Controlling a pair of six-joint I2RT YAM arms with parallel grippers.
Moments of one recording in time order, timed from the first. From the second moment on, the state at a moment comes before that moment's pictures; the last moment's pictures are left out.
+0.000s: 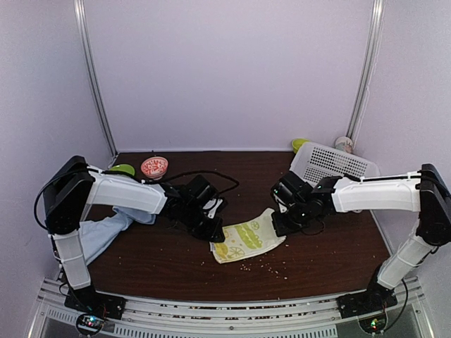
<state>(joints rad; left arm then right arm) -0.91 1.89 1.17 -0.32 0.27 -0.51 0.84 1.57 1.01 -0.56 0.13 0.54</state>
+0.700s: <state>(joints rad) -0.92 1.90 1.14 -0.29 0.27 -0.53 0.91 1.68 1.06 -0.50 0.08 0.56</state>
